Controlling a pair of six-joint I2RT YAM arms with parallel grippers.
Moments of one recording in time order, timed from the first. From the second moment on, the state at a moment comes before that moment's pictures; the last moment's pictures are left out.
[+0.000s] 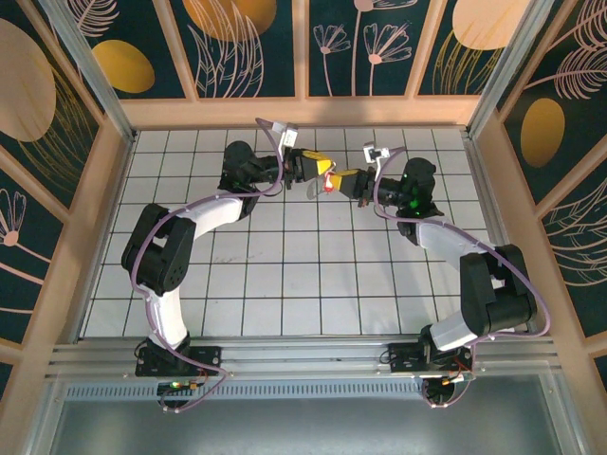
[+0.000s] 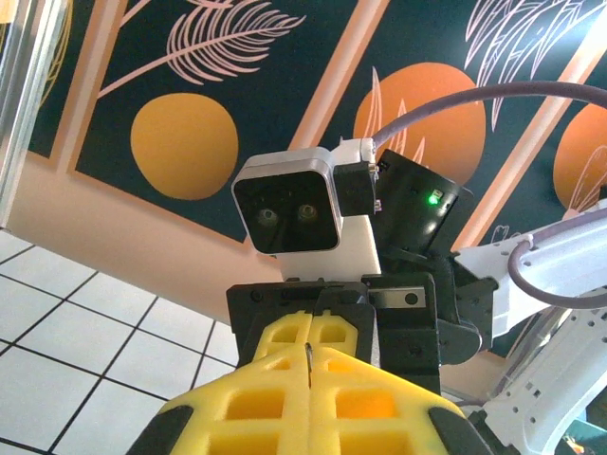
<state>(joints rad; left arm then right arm) -0.49 1.91 1.24 1.02 1.04 -0.78 0.27 1.49 0.82 0.70 -1.01 0.58</state>
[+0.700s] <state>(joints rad) -0.53 1.90 1.11 1.25 0.79 -0.96 0.27 1.50 0.82 0.72 -0.97 0.60</state>
